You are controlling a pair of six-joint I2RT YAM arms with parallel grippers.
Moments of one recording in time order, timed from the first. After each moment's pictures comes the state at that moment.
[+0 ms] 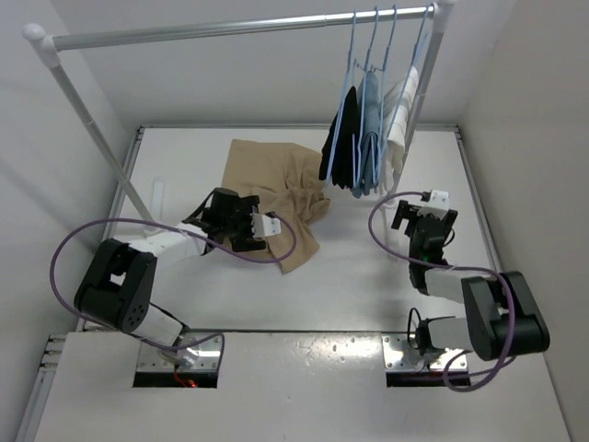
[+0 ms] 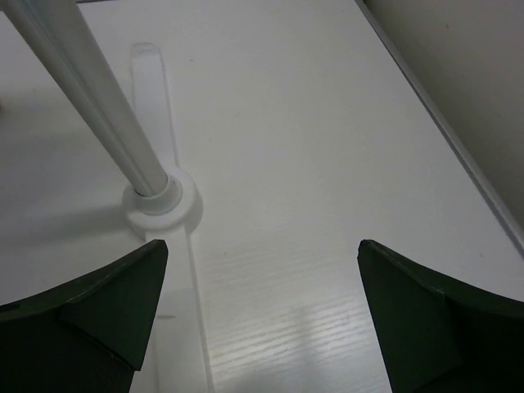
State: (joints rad) left arm -0.38 1.48 0.72 0.00 0.26 1.08; right arm 0.10 1.34 0.18 0.93 0.41 0.06
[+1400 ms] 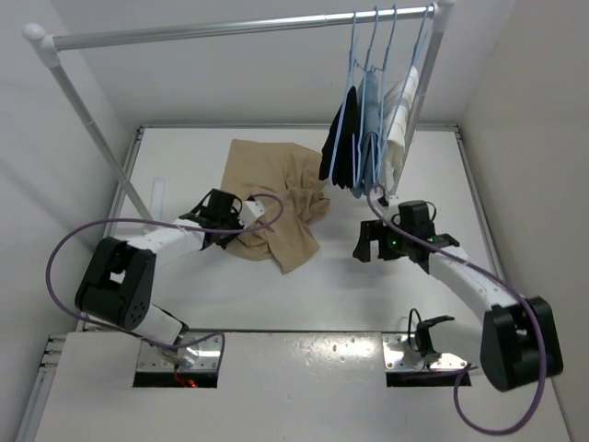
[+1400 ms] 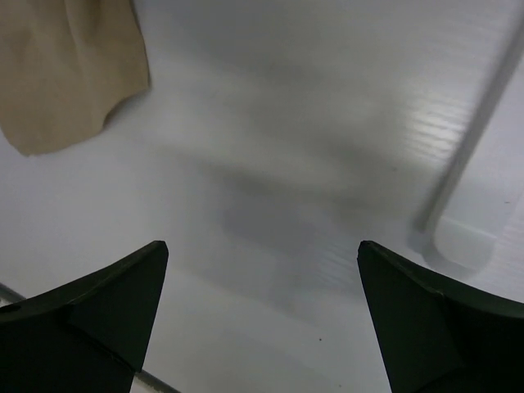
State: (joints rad) left arm -0.34 1.48 0.75 -0.19 -0.05 0.58; right arm 0.20 1.12 0.53 -0.26 -0.30 0.16
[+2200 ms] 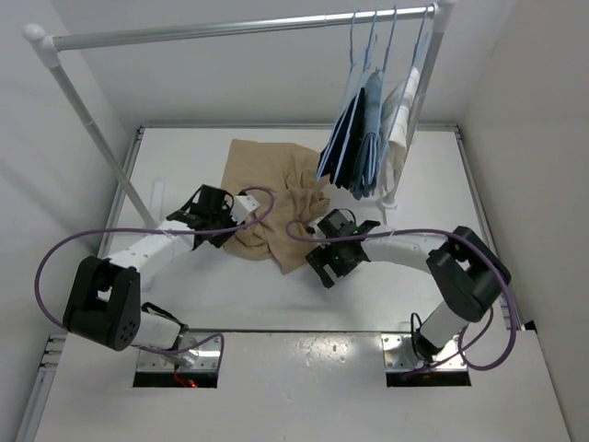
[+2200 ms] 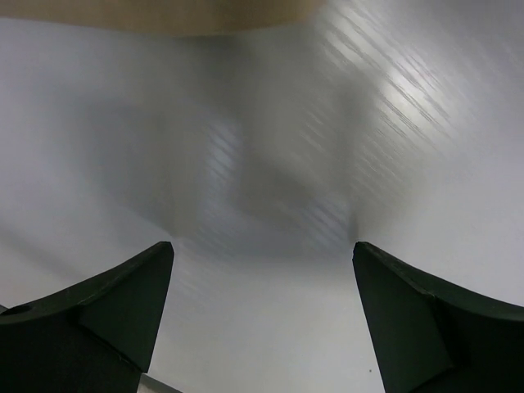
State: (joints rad) left arm -0.31 1.37 0.79 -0.35 -0.02 0.55; right arm 0.70 1.59 0.79 -0.42 -0.04 0.05
